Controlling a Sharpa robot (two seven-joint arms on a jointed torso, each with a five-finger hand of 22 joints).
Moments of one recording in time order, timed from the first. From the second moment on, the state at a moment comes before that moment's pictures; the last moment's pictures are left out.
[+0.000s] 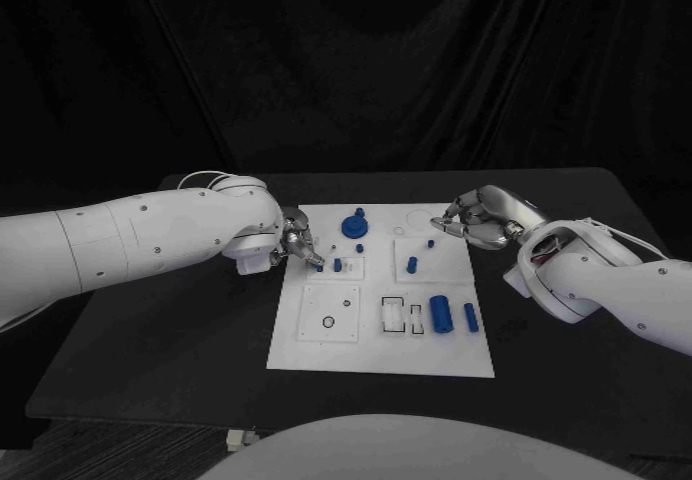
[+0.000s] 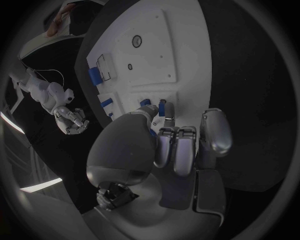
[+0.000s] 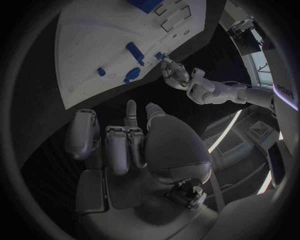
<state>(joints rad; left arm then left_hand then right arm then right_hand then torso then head) 1.31 -0.73 -0.21 1.38 -0.93 0.14 -0.58 1.30 -0.04 0.21 0.28 0.50 0.88 0.04 0.49 0.81 1.46 -0.02 1.52 1.31 1.45 -0.06 1.56 1.30 0.12 1.40 0.04 1.20 1.29 1.24 -0.85 -0.21 1.57 -1.16 -0.53 -0.09 1.24 0.05 -0.02 0.29 0.37 0.86 0.07 0.52 0.51 1.47 -0.01 1.55 1.30 1.46 -0.07 1.55 1.30 0.08 1.43 0.04 1.21 1.29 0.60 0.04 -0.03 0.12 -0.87</state>
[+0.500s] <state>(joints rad) 1.30 -0.73 -0.21 1.37 -0.93 0.14 -0.59 1.30 -0.04 0.21 0.28 0.50 0.88 0.04 0.49 0.81 1.46 -0.02 1.52 1.31 1.45 -0.06 1.56 1.30 0.12 1.40 0.04 1.20 1.29 1.24 -0.85 -0.21 1.57 -1.16 -0.53 -0.09 1.24 0.05 -0.02 0.29 0.37 0.86 0.07 0.52 0.51 1.47 -0.01 1.55 1.30 1.46 -0.07 1.55 1.30 0.08 1.43 0.04 1.21 1.29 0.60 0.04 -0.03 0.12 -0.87</state>
